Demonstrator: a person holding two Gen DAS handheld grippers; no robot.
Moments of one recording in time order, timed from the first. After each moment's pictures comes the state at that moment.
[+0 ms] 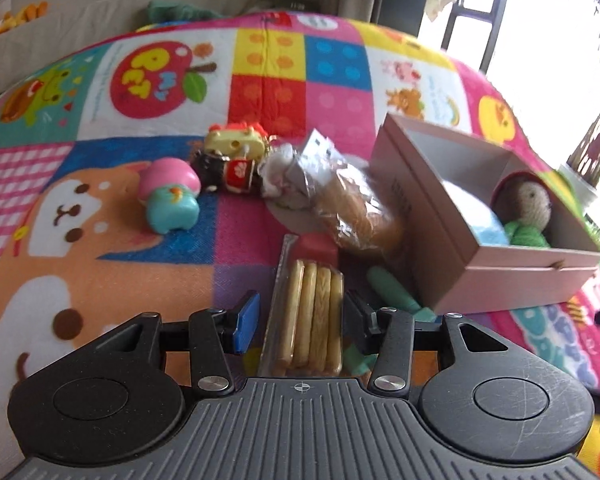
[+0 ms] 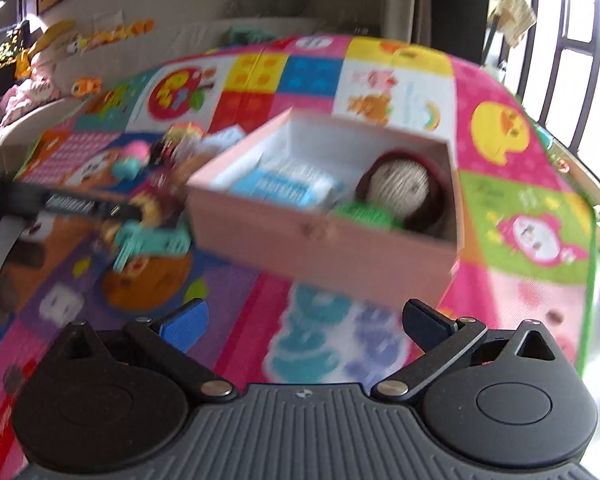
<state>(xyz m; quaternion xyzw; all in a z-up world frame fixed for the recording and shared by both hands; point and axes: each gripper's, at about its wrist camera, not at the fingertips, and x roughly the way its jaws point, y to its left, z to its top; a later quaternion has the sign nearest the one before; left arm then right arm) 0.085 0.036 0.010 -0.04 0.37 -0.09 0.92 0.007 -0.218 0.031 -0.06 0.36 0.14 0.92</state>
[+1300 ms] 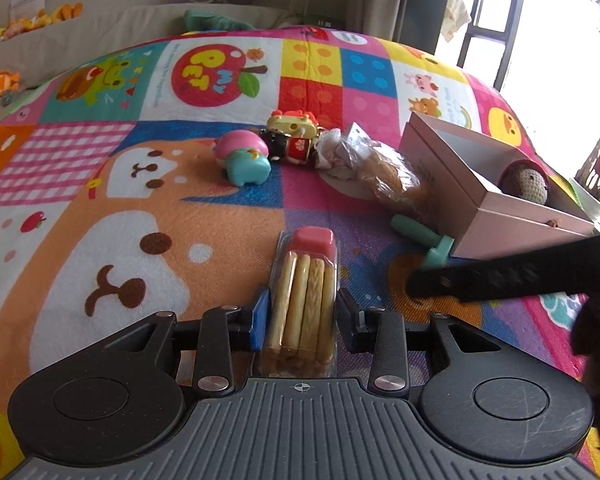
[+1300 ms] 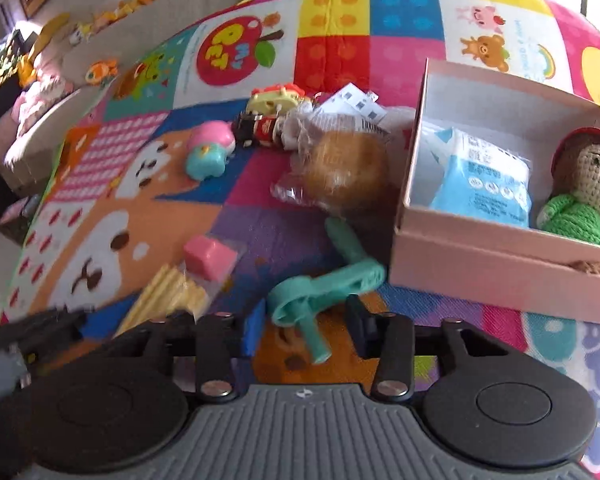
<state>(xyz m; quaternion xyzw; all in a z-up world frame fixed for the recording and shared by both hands) 0.009 0.083 0.009 -0.05 0.34 -0.07 0.94 0.070 -0.102 0.030 0.01 0.45 0.18 0.88</state>
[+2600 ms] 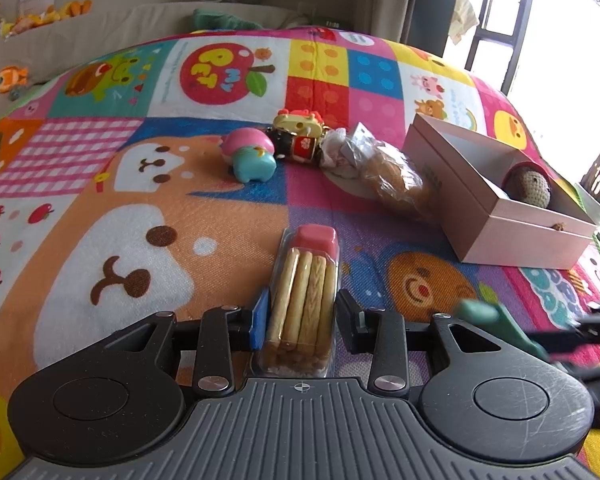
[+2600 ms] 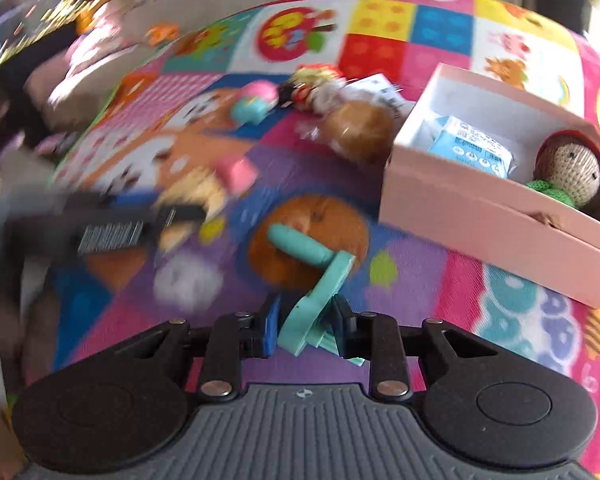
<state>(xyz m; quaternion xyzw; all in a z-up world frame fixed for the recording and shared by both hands) 0.003 0.086 0.007 -0.06 0.34 -0.06 0.94 -0.004 -0.140 0.027 -0.11 0.41 0.25 0.87</state>
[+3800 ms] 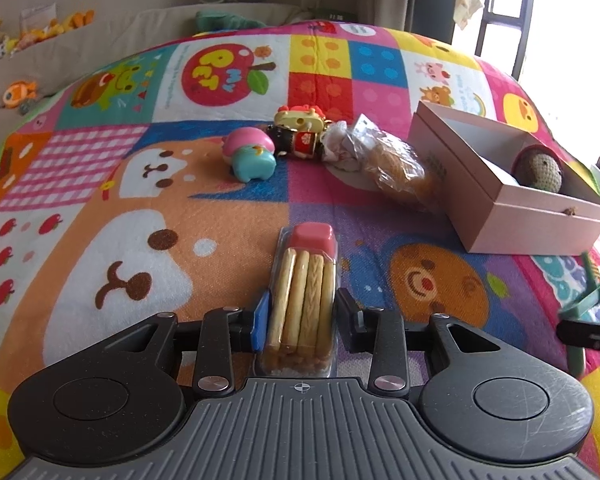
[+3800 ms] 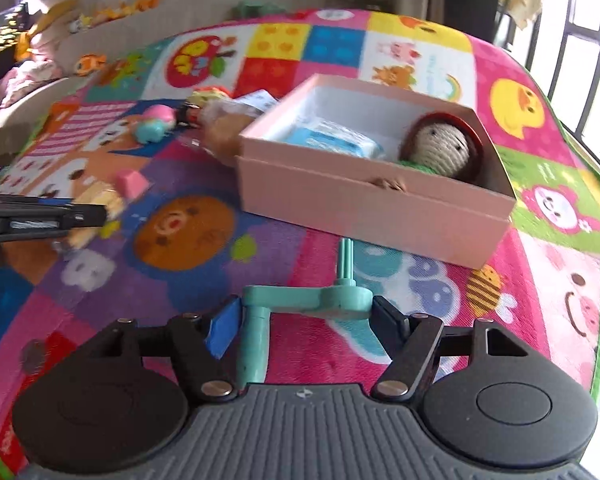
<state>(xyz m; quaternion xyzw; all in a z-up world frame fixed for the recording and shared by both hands) 0.002 0.067 0.011 -0.03 0.35 -0.03 0.94 -0.018 -0.191 0.035 -0.07 0.37 0.14 0.92</state>
